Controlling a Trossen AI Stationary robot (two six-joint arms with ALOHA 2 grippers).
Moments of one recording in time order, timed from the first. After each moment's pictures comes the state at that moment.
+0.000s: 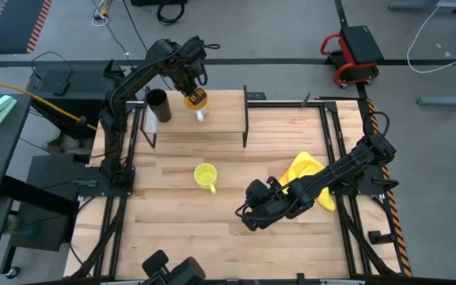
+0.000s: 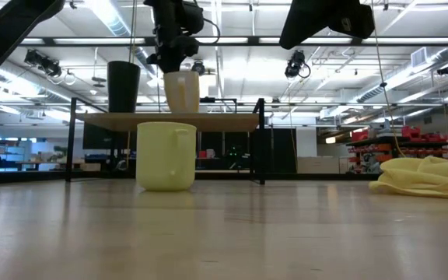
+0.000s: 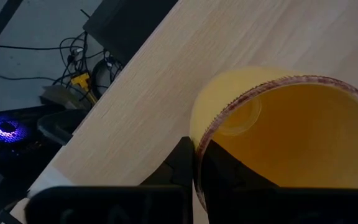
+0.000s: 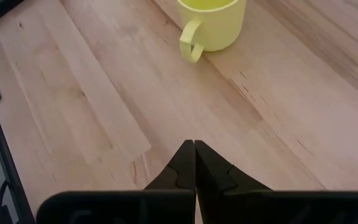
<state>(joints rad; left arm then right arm) 0.70 2.00 2.28 -1.57 -0.08 0.01 0.48 1.71 1.40 -0.78 0.46 1.05</state>
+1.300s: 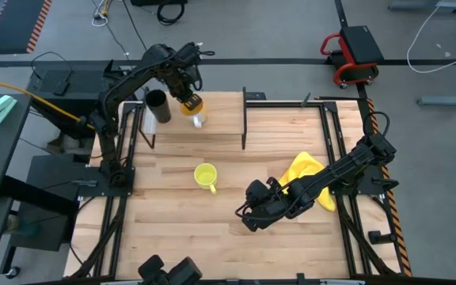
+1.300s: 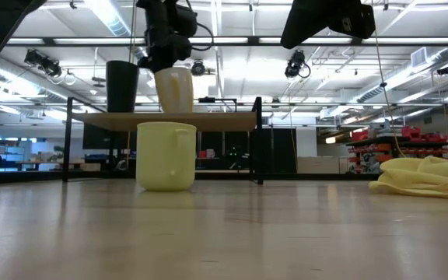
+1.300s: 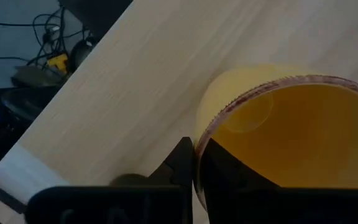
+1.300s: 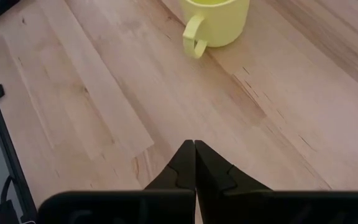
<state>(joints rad) 0.71 1.93 2.07 -1.55 -0.02 -0.02 0.48 1.71 1.40 -0.77 0.44 1.05</state>
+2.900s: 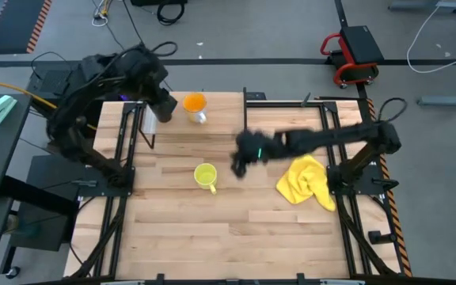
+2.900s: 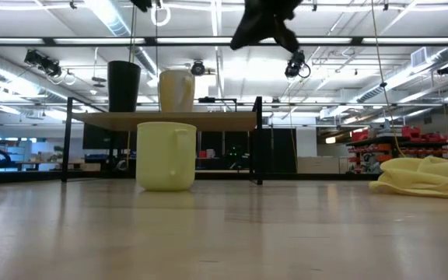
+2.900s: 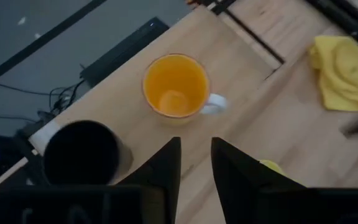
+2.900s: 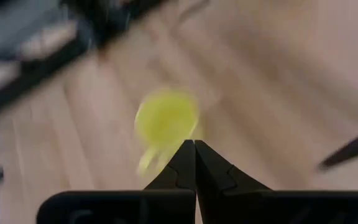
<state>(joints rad) 0.48 1.52 2.17 -1.57 -0.15 -0.29 0.07 1.59 1.40 -0.57 0.26 0.63</state>
